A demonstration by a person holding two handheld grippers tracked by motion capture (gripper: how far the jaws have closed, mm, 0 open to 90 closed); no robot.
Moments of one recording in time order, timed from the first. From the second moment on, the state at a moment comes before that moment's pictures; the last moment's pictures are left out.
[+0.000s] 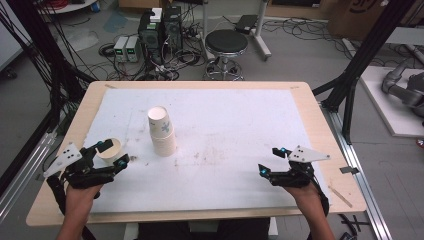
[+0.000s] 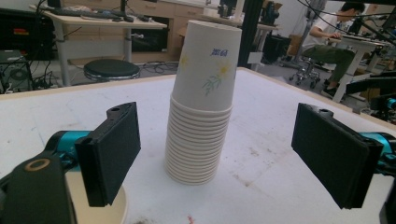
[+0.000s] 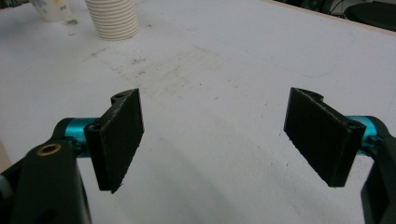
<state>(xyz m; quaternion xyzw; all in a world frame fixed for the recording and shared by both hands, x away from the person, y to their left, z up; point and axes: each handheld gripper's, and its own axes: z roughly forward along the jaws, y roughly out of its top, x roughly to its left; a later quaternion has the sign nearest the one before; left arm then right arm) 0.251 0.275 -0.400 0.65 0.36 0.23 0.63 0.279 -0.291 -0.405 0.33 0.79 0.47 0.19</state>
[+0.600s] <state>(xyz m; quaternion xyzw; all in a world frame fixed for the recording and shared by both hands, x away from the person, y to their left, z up) 0.252 0.254 -0.406 0.68 0.33 0.22 0.62 0.279 -0.290 -0.404 0.33 0.79 0.48 0.19</state>
